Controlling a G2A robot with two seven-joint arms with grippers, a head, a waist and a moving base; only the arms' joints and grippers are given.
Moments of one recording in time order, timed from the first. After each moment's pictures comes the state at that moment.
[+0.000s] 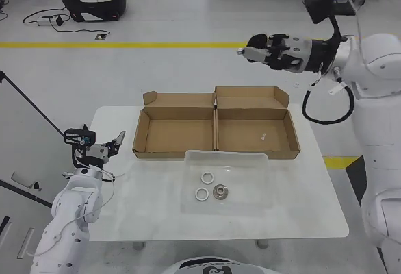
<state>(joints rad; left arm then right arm) 1.73 -1.15 -1.60 -1.80 1.33 0.00 0.00 -0.62 -1.09 1.26 -1.50 -0.06 -0.68 1.09</state>
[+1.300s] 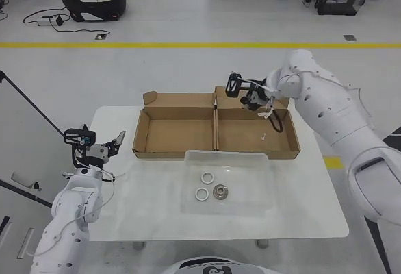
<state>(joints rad) 1.73 -1.15 -1.60 -1.80 1.33 0.00 0.00 -0.38 -1.20 0.59 -0.92 -0.86 -0.82 0.99</state>
